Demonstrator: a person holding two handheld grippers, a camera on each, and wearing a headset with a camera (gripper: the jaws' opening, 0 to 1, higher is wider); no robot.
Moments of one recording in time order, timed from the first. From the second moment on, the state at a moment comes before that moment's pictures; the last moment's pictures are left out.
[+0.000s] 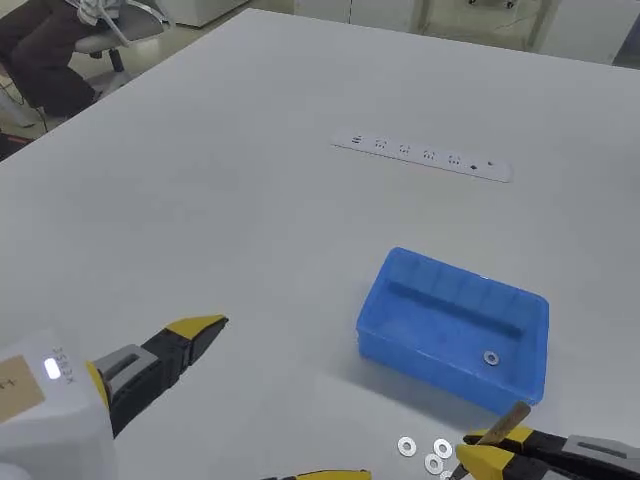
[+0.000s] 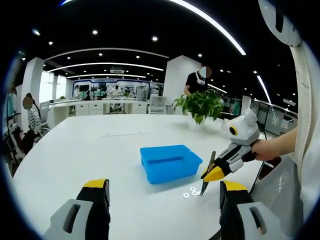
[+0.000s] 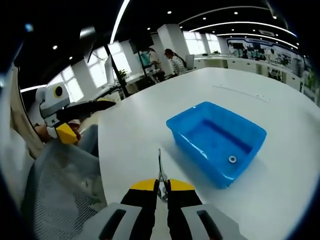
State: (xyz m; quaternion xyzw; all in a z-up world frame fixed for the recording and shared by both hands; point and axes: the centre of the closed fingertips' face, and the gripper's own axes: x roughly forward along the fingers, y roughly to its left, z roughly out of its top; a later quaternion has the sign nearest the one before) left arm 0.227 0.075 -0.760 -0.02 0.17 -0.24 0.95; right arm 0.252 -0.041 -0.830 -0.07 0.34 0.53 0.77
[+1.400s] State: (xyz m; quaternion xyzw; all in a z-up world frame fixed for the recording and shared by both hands) left arm 0.227 0.076 -0.760 -0.02 0.17 -0.24 0.96; right arm 0.283 -0.057 -0.793 0.07 0.30 0.47 0.83
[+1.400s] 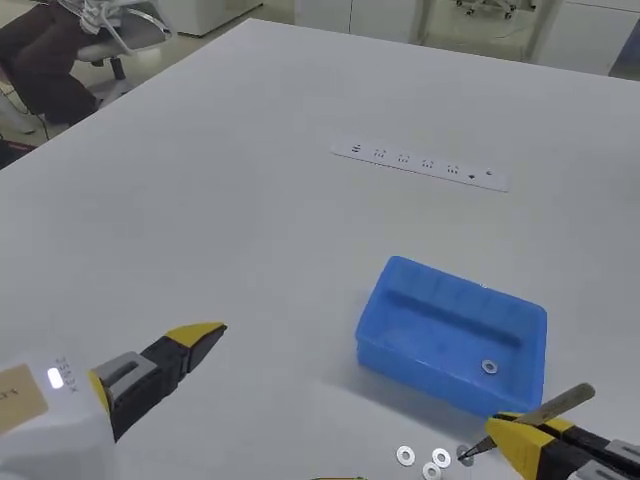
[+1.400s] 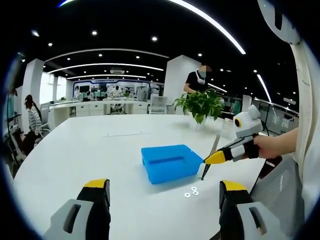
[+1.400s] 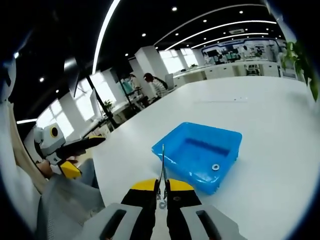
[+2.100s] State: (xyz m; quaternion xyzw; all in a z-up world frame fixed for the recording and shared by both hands) left arm 0.226 0.074 -0.759 -0.02 0.17 -0.24 0.95; right arm 0.340 -0.048 -0.766 0.05 0.26 0.46 0.85
